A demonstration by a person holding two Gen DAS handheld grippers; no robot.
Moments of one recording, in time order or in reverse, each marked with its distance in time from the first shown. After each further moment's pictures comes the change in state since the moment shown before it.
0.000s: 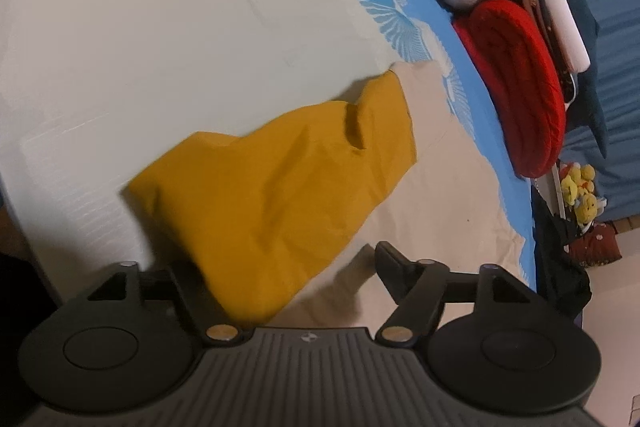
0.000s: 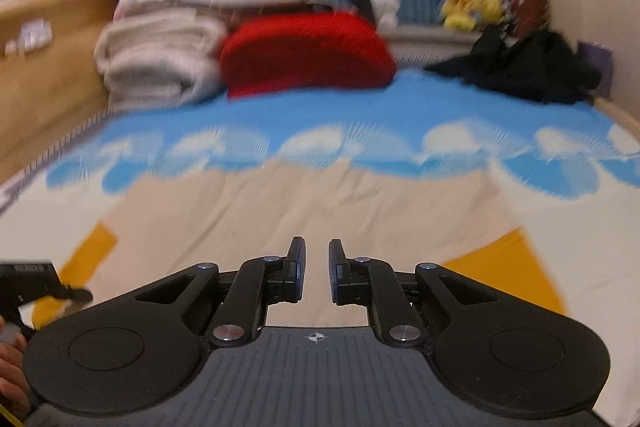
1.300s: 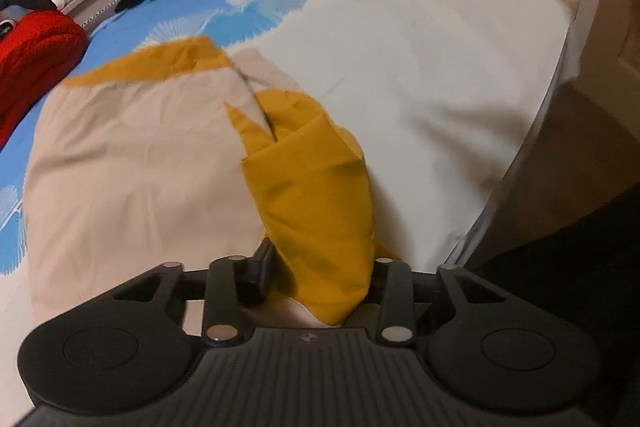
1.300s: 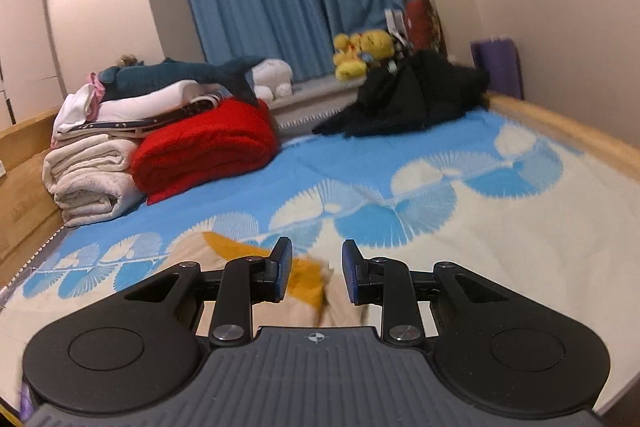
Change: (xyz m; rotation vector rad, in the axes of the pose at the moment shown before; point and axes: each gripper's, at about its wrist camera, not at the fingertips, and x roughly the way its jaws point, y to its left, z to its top) left arm 0.019 -0.321 -0.469 1.726 0.208 -0.129; right arm -0.095 -0.305 0.012 0.245 -0.151 -0.052
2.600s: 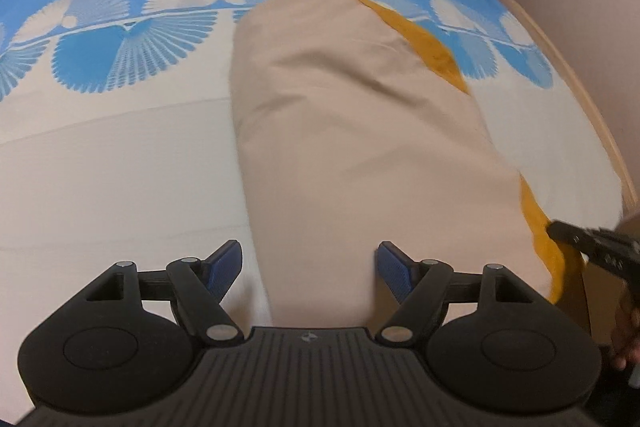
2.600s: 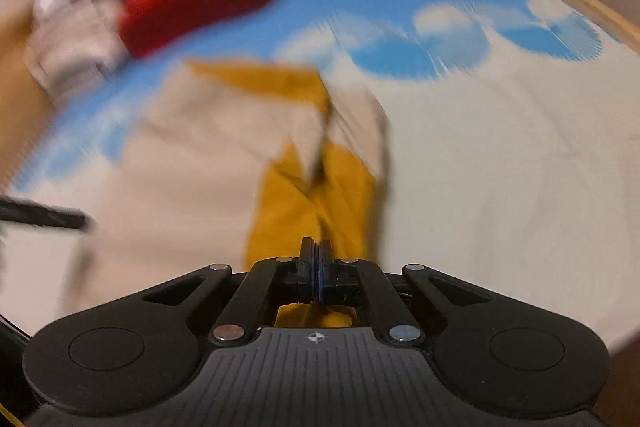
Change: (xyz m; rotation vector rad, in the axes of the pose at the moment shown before) left arm -0.024 0.236 -0.059 -0.601 0.097 -0.073; right arm 0.066 0.029 -0.071 -0.051 0.471 -0.019
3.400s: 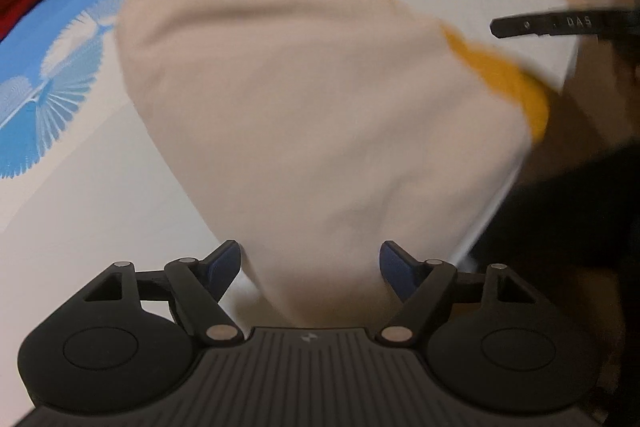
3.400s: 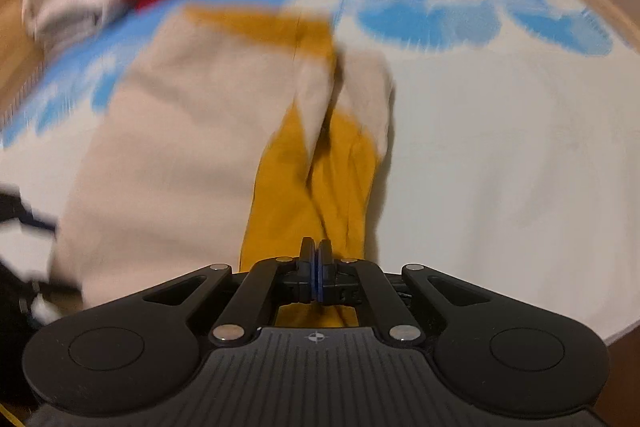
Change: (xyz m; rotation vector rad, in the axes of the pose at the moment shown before) left arm -0.003 -0.027 -0.051 0.458 0.080 -0.048; right arm 0.005 0.016 0.005 -0.032 0.031 -0.010
